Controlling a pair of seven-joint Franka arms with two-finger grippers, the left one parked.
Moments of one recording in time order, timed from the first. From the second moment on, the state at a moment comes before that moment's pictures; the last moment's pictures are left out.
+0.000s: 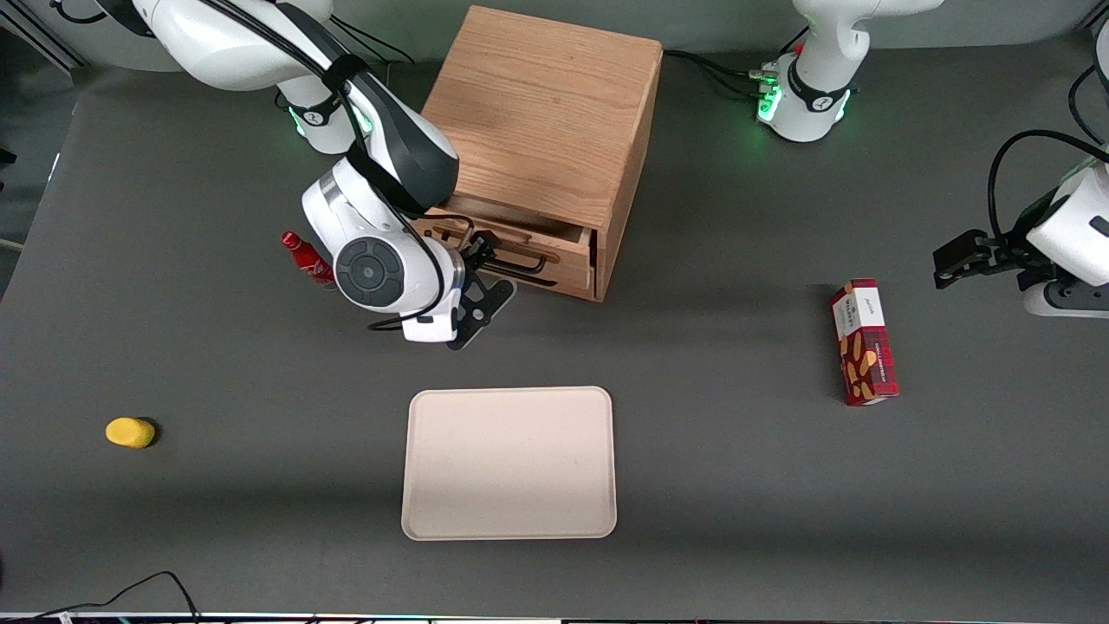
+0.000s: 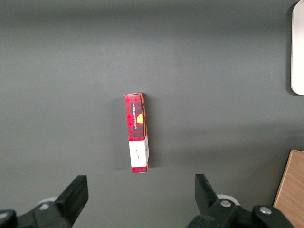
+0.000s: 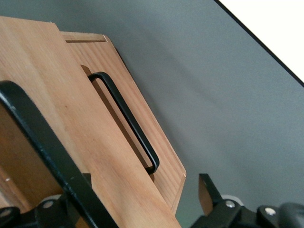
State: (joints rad) arm 0.23 0.50 0.39 -1.50 0.11 1.68 -0.17
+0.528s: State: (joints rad) arm 0.23 0.50 0.41 -1.51 0.08 1.68 -0.17
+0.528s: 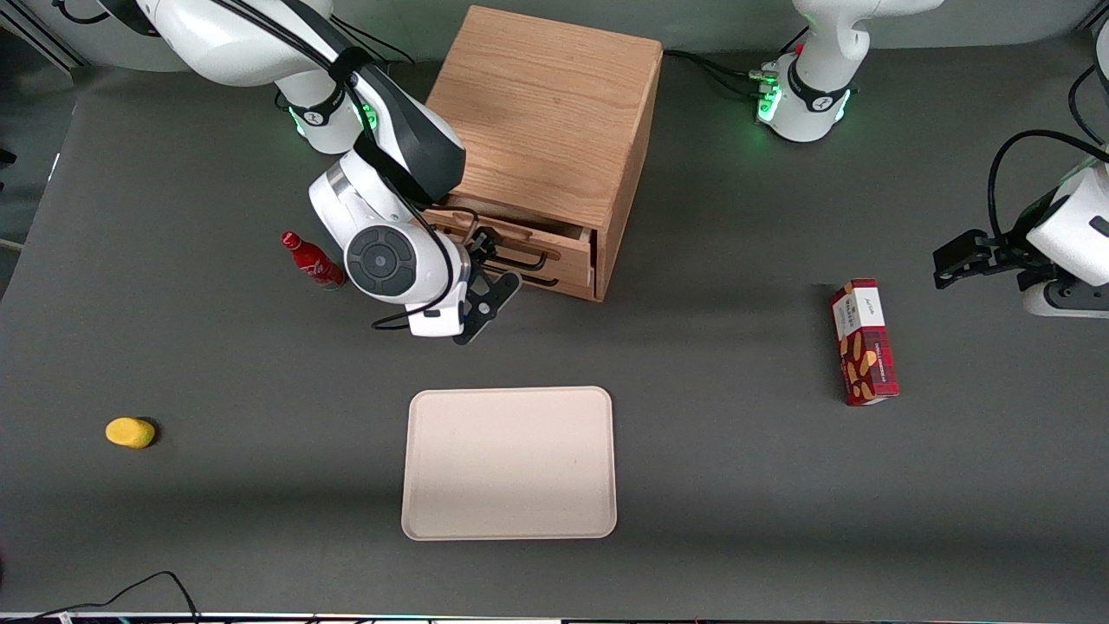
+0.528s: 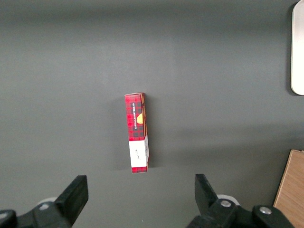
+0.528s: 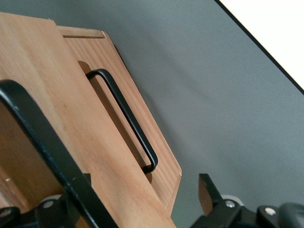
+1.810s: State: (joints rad) arm 0.21 0.47 0.47 -1.55 0.07 1.68 -0.10
